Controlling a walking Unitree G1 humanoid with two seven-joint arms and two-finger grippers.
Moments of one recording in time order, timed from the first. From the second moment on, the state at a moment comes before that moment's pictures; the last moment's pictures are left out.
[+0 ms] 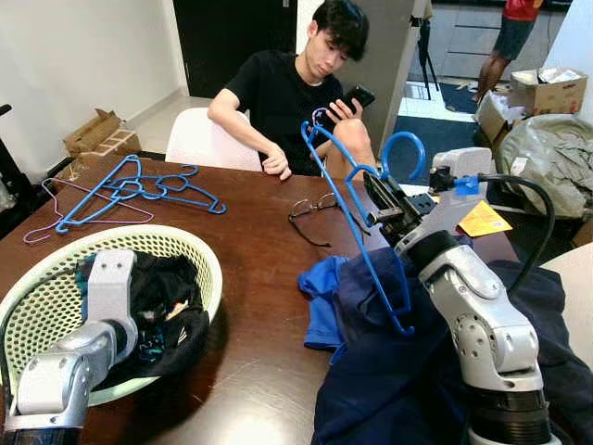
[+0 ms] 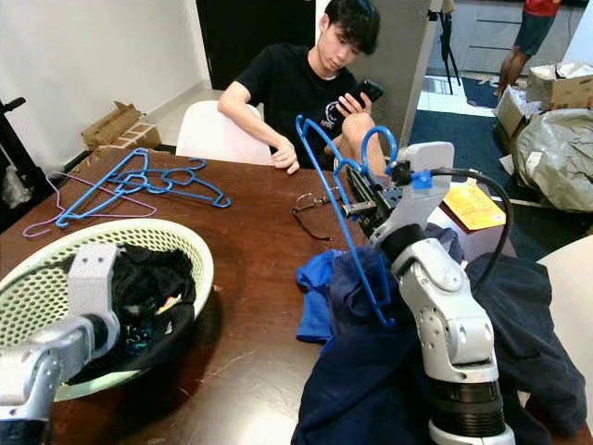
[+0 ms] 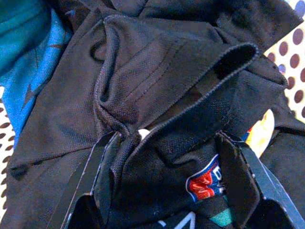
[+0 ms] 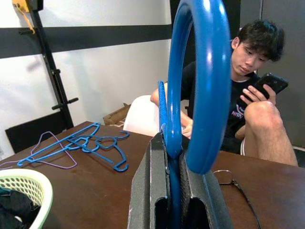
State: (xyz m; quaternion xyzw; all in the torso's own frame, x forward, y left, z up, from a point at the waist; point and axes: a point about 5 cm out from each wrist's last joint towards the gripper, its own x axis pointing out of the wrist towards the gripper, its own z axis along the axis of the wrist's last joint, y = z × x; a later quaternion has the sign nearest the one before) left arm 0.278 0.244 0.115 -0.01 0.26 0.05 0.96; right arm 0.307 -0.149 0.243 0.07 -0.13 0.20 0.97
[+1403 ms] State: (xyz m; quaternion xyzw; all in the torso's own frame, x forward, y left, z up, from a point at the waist) left arm 0.302 0.216 0.366 0.10 -0.23 -0.01 0.97; right arm 0.314 -0.151 0.242 0.07 -0.13 0.18 0.97
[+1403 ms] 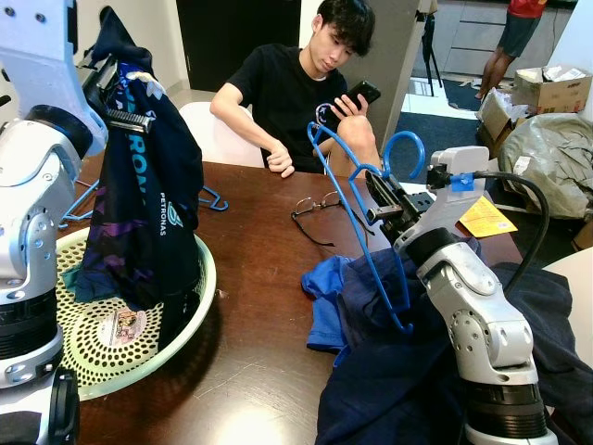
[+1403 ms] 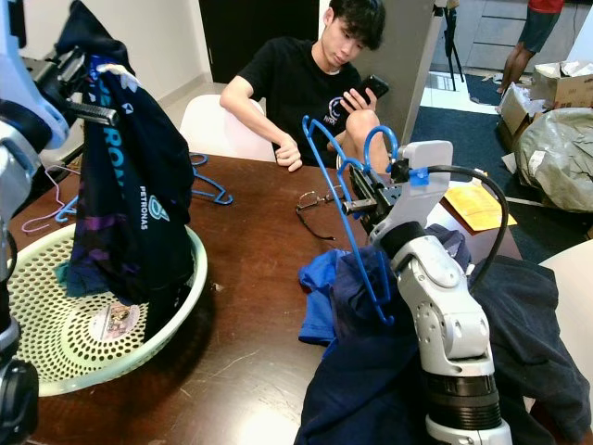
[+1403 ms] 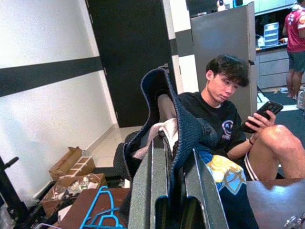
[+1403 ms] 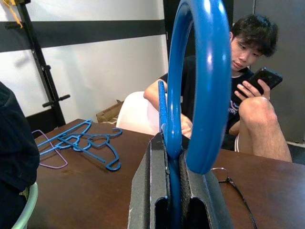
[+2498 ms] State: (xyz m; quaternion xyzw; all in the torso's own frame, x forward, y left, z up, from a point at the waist) left arm 0.256 0.092 0.198 0.28 0.07 -0.47 0.83; right arm 0.321 -0.166 0.231 0.05 -0.10 0.11 0.99
